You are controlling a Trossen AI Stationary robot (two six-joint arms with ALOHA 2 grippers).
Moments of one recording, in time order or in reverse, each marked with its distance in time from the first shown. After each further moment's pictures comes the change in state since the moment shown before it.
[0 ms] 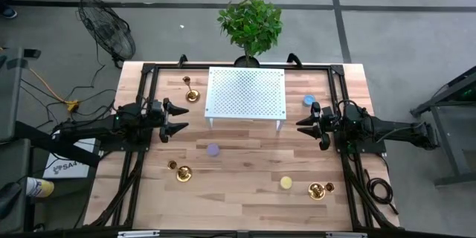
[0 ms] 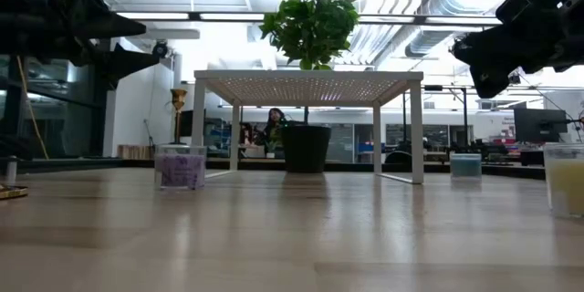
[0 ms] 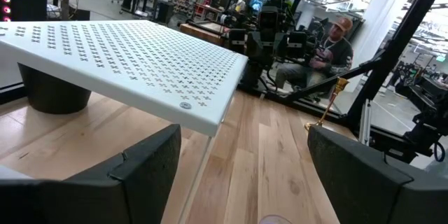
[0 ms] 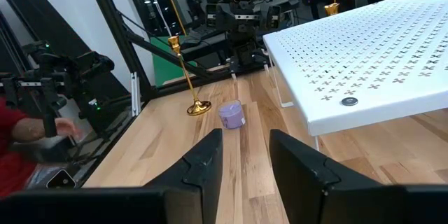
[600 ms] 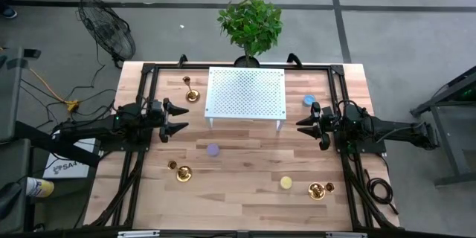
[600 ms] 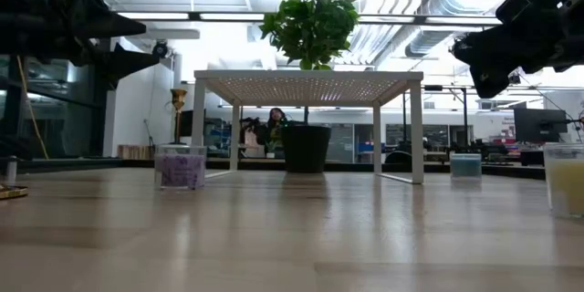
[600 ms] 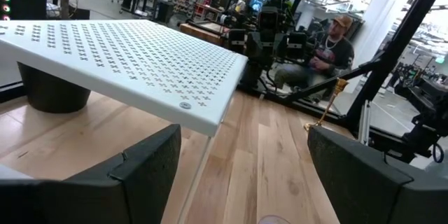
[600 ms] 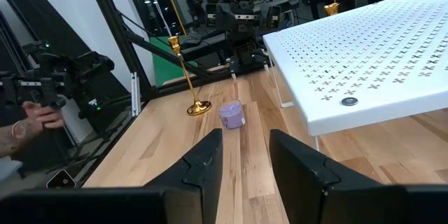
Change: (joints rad) left arm 0.000 0.000 0.000 0.004 0.000 -0.021; right arm 0.000 0.000 0.000 0.000 0.000 0.000
